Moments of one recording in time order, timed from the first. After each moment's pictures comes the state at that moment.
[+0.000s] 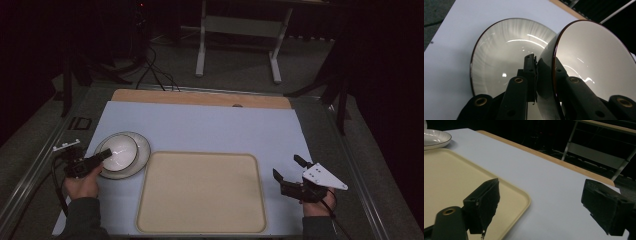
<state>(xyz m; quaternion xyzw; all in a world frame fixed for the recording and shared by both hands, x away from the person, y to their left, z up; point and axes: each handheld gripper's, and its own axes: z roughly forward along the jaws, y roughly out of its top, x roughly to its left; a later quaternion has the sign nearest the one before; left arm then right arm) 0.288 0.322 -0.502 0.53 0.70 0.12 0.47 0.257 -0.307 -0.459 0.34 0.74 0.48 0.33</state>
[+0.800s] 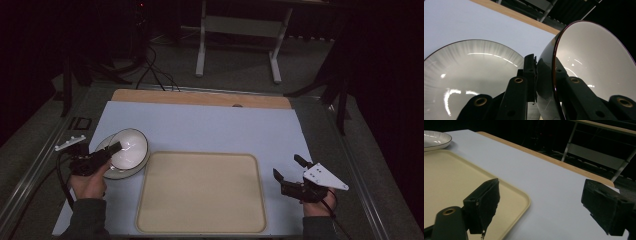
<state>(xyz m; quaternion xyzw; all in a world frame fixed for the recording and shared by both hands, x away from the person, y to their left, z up) 0.277 0.286 -0.464 0.56 0.63 0.13 0.52 0.257 -0.308 -0.459 0.34 0.73 0.48 0.33</state>
